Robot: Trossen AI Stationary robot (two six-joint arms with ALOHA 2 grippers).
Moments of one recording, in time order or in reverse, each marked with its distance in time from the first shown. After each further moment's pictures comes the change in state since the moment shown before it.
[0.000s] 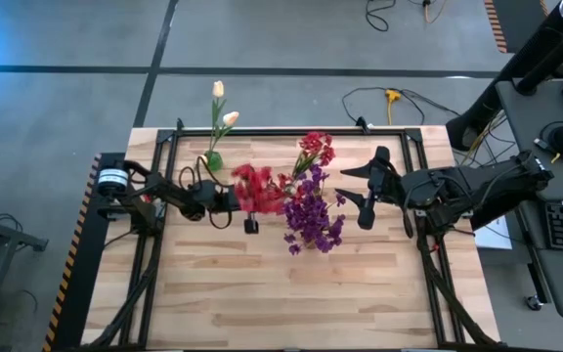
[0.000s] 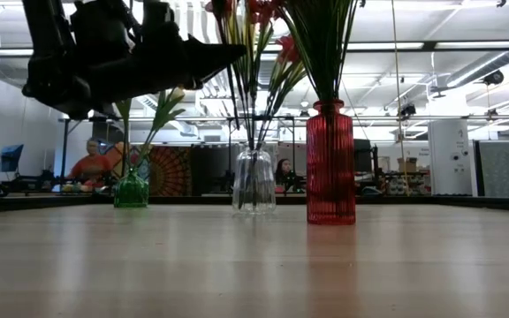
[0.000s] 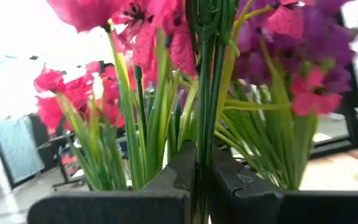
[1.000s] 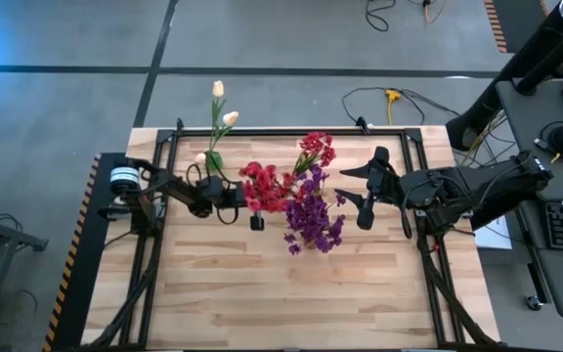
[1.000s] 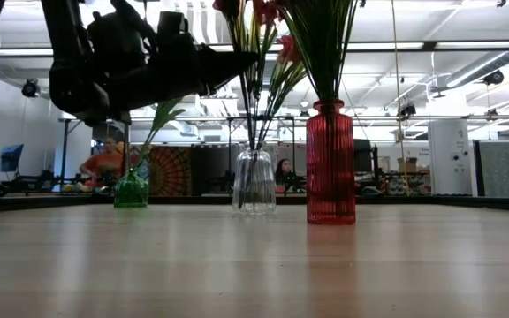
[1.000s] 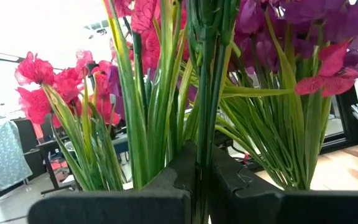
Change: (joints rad) left arm 0.054 0.089 0.070 0.022 0.098 -0.008; right arm -0.001 0.006 0.000 0.000 0.001 -0.011
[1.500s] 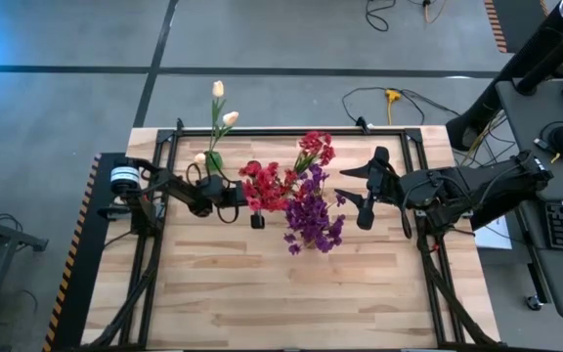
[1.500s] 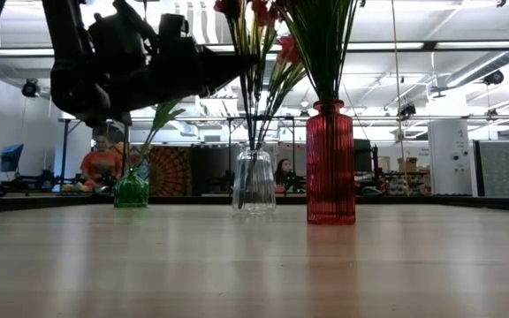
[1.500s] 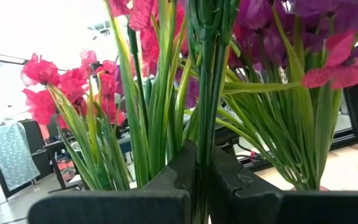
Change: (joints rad) left arm 0.012 0.001 0.000 0.000 -0.002 0.019; right arm 0.000 0.000 0.000 0.000 0.000 0.001
